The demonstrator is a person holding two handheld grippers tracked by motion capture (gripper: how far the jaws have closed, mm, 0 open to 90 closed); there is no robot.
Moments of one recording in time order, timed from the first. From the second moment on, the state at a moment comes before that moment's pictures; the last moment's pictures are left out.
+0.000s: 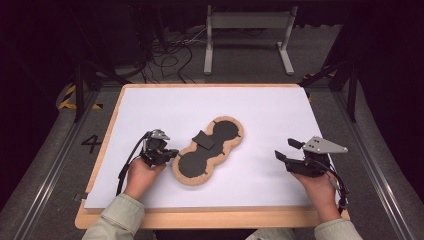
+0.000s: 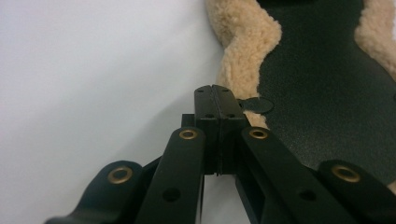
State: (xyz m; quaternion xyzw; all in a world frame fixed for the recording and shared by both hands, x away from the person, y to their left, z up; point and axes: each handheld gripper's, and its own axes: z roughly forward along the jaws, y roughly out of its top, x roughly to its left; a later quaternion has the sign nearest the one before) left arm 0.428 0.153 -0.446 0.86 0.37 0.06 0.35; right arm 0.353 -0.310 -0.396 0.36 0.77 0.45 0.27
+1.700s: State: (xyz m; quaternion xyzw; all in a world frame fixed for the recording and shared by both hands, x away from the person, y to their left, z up) left arm 0.379 0.124 -0.428 0.88 0.25 0.04 0.39; right arm 0.384 -0.266 -0.386 0.32 0.85 0.34 0.23
